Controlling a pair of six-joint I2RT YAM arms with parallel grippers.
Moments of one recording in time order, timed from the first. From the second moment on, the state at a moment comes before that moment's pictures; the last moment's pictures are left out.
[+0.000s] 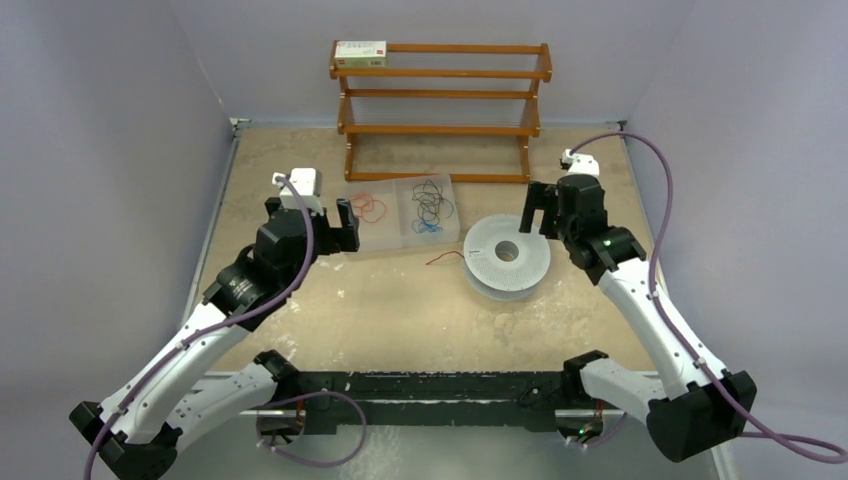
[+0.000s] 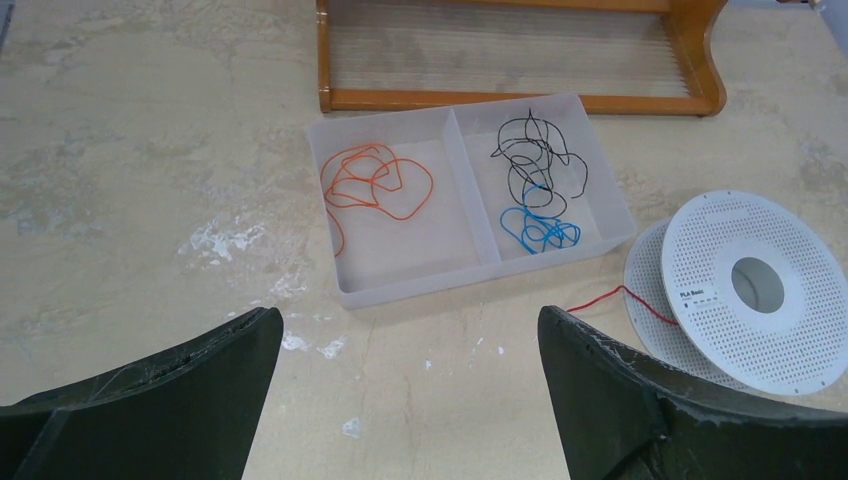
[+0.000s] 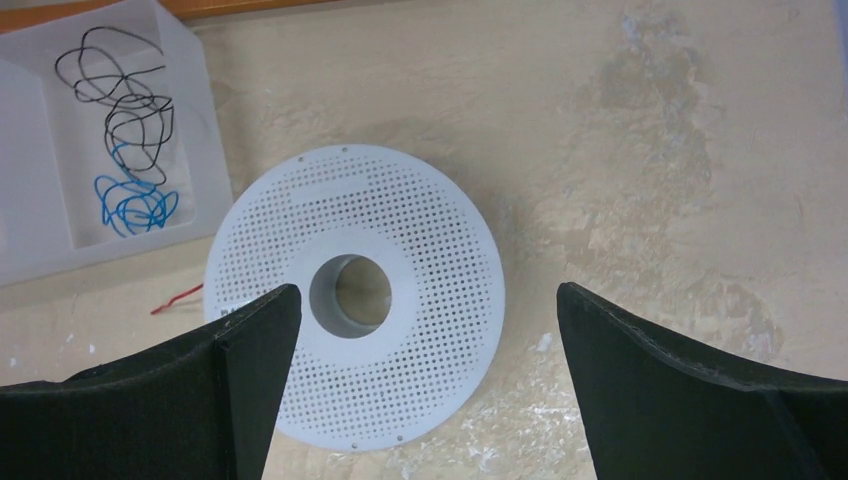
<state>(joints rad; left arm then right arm) -0.65 0.82 0.94 -0.49 -0.46 -0.34 0.36 1.05 1.01 -0.60 0.34 0.30</state>
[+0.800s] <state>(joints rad) -0.65 0.82 0.94 -0.49 -0.45 -0.36 -0.06 1.09 0.65 -0.30 -0.22 0.50</state>
